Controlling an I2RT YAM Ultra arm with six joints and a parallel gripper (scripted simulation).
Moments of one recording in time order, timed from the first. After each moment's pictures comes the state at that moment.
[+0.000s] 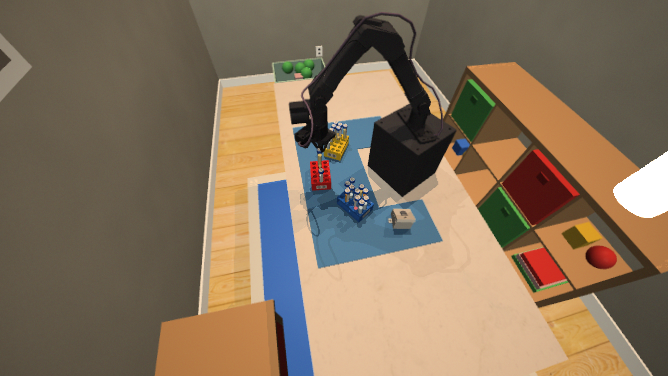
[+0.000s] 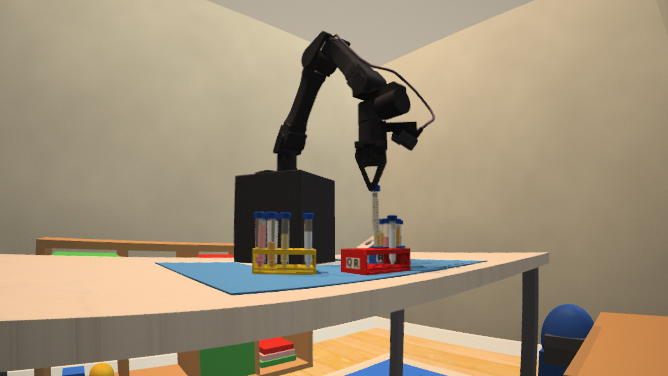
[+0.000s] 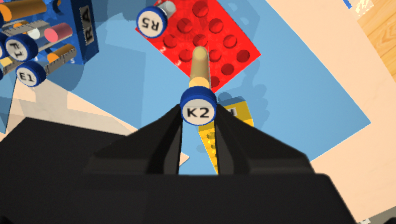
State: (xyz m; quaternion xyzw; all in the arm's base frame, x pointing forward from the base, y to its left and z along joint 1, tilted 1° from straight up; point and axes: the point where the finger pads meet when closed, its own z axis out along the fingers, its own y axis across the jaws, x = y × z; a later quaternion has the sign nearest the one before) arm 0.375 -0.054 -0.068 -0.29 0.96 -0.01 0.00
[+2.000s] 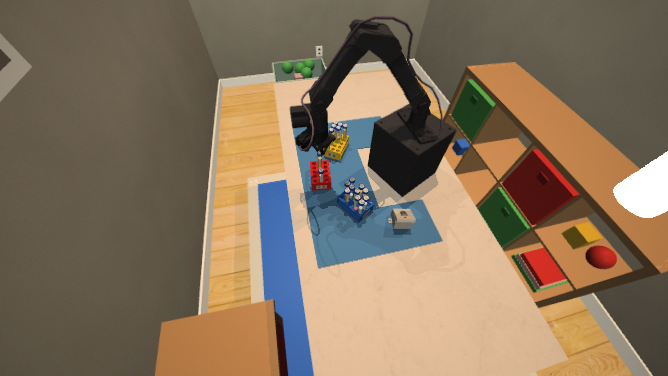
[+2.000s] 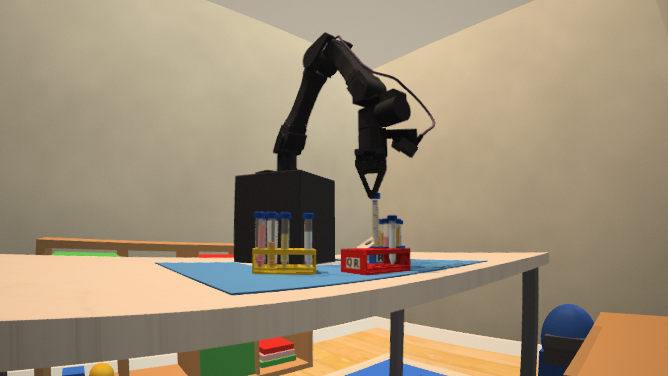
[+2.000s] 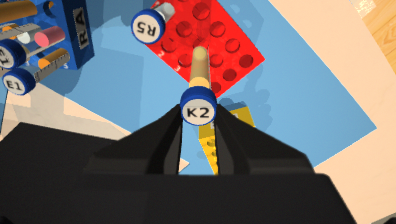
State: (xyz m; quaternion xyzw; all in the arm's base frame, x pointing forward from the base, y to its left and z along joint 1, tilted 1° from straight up) arm 0.374 -0.054 -0.084 -0.29 0.96 -0.01 0.00
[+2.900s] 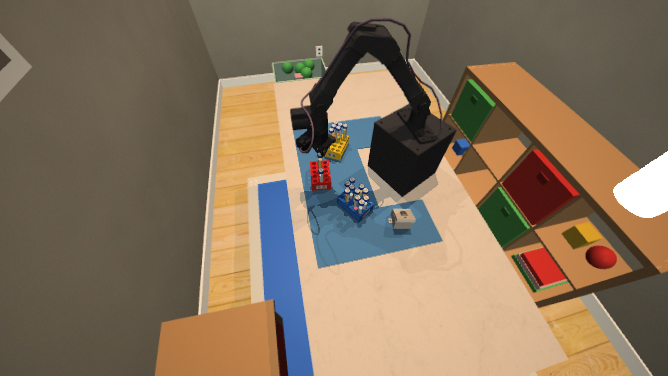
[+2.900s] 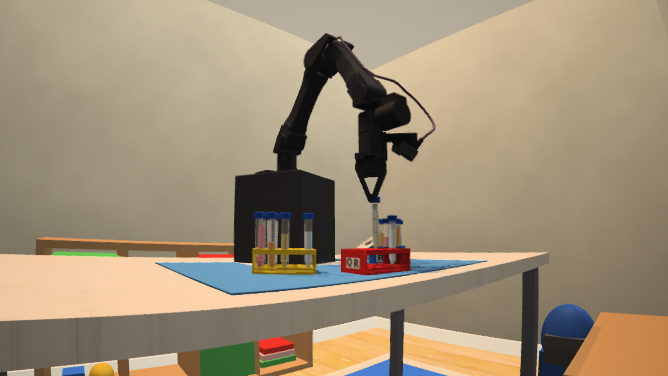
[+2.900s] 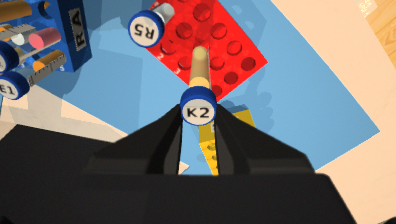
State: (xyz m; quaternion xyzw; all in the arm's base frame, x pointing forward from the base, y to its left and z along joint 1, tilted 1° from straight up) arm 0.374 -0.054 -0.093 -0.29 0.96 -0.01 0.00
